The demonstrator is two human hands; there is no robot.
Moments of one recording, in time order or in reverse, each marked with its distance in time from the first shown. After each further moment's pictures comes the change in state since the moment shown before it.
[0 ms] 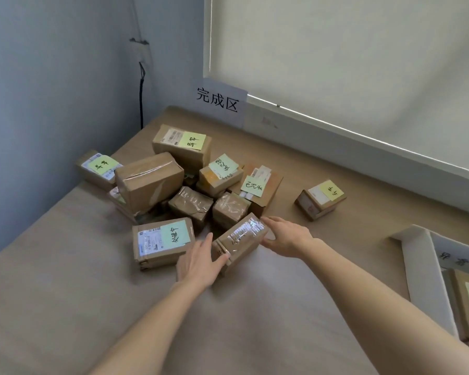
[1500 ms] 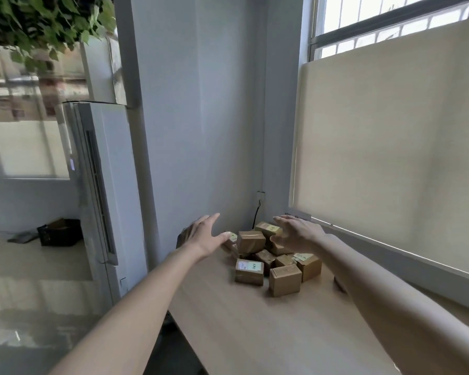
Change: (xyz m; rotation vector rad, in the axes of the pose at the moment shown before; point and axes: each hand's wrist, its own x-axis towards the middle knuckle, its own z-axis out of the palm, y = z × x) left_hand -0.702 0.144 -0.148 -0.001 0.752 -0.103; right_hand -0.640 -0.024 -0.090 -0.127 0.590 -0.528
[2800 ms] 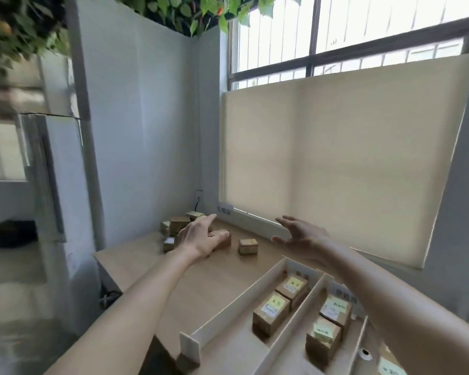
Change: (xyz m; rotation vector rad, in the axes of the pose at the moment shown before) left_hand -0.443 0.442 0.039 -0.106 0.021 0.165; right_hand -0.612 0.277 -0.141 0.044 0.038 0.153
